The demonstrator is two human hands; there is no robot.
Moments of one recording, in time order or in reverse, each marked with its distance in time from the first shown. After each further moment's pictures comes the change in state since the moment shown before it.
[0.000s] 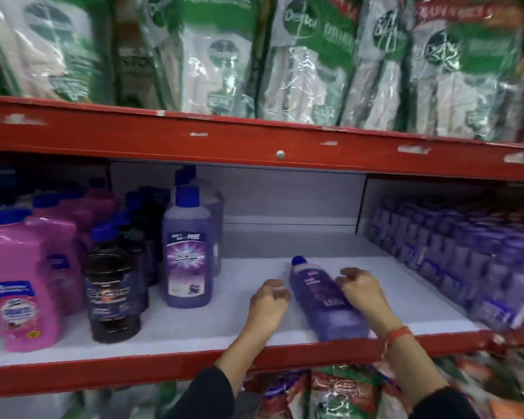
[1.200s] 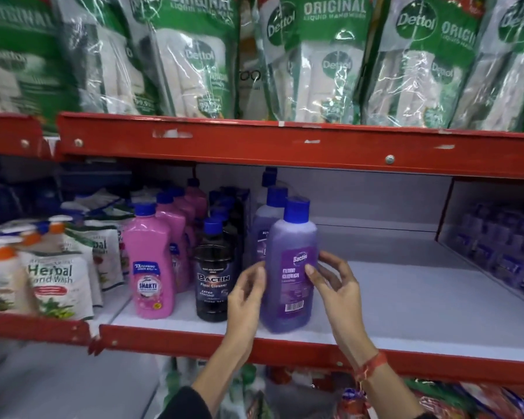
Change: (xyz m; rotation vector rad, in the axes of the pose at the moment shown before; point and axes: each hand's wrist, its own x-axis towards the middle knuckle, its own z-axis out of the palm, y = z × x) left_hand -0.048 -0.039 -0.156 -0.534 0.310 0.218; right_hand -0.088 -0.088 0.139 0.958 -0.216 -0.383
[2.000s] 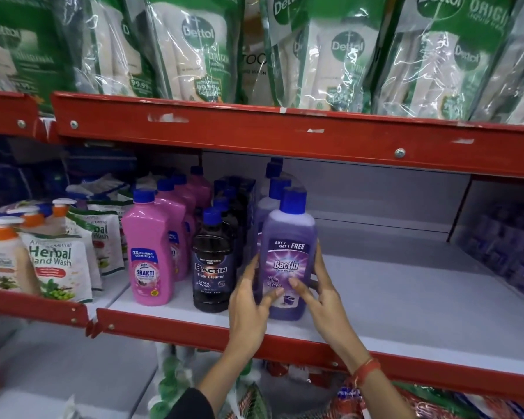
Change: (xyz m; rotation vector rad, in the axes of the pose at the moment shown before) left_hand -0.011 -0.008 0.008 0.500 0.030 0.170; right_hand -0.005 0.010 0.003 -0.244 -0.322 0.009
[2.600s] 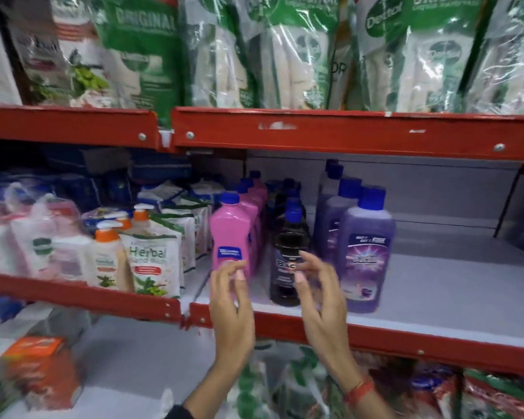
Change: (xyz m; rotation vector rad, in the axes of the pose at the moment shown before) left_hand -0.015 -0.012 -0.159 0.025 0.374 0.247; right_hand -0.037 -0.042 0.157 -0.216 0.280 -0.351
